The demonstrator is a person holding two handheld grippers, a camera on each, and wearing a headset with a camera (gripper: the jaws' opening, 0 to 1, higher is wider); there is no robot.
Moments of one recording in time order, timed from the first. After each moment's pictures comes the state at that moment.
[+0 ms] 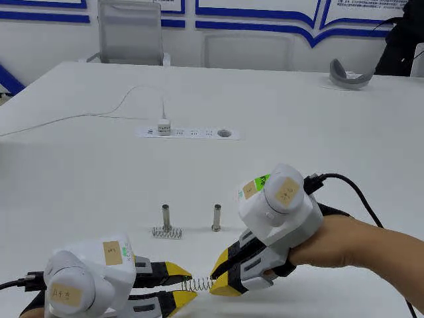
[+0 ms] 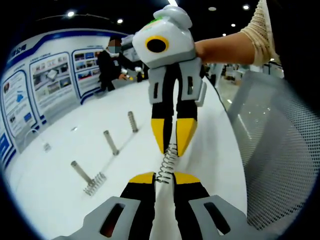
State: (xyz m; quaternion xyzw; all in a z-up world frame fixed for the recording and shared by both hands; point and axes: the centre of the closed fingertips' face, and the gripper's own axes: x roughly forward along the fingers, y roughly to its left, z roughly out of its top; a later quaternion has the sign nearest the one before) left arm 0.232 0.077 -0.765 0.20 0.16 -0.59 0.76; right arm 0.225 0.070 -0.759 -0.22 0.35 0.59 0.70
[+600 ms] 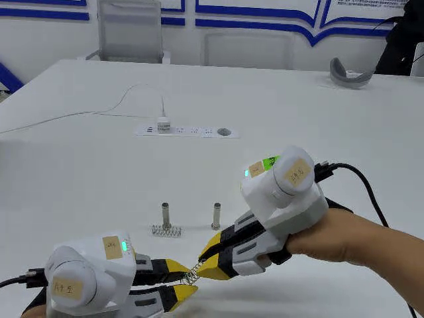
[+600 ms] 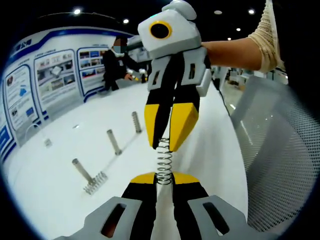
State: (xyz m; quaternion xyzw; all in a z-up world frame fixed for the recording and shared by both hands) left arm 0.239 0.076 -0.763 0.17 0.16 -0.58 0.78; right arm 0.239 0.088 -0.729 -0.17 0.31 0.58 0.74
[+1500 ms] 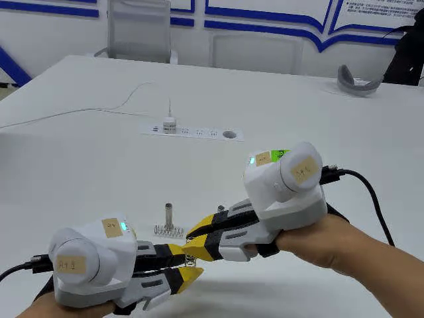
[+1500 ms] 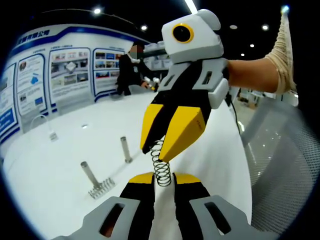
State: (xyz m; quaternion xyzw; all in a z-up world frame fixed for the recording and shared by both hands) left arm 0.260 0.070 -0.749 0.10 0.15 -0.56 0.81; right arm 0.262 0.103 -0.707 -0.14 0.26 0.55 0.78
